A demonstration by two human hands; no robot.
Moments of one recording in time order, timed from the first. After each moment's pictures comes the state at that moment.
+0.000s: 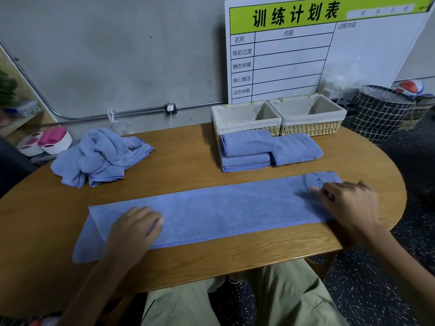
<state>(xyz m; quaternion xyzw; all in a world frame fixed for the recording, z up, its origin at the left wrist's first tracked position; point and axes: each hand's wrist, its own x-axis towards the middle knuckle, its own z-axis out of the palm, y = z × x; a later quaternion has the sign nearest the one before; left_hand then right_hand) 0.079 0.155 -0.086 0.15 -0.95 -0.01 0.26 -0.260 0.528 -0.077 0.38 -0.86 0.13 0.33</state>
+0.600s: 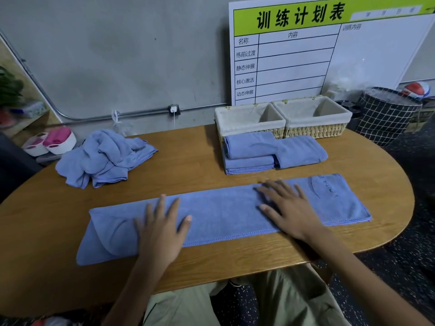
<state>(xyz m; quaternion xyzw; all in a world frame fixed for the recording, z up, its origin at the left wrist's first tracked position) 0.033 0.200 -0.097 0.39 -0.92 -0.02 0.04 -0.206 0.438 -0.091 0.47 -0.87 0.14 0.02</state>
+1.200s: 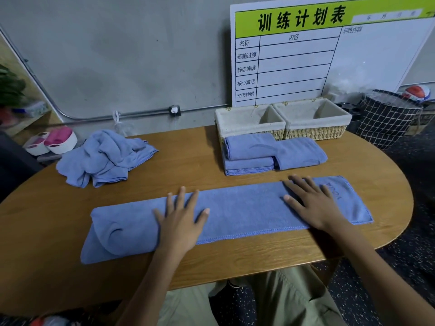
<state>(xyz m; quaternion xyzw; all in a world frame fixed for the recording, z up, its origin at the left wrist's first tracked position) -0.008 0.217 -0.090 0.35 -0.93 -0.08 0.01 -0.262 0.472 -0.101 0.38 -0.92 0.11 -0.02</state>
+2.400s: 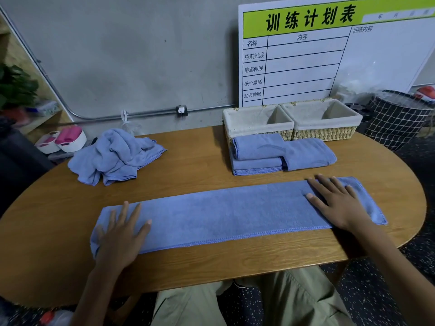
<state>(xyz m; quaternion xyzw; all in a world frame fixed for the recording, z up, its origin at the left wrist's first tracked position) 0.108 0.119 -0.103 0.46 -0.89 -0.06 -0.02 -0.288 0.496 -0.107 0.34 -0.93 0.11 -0.03</state>
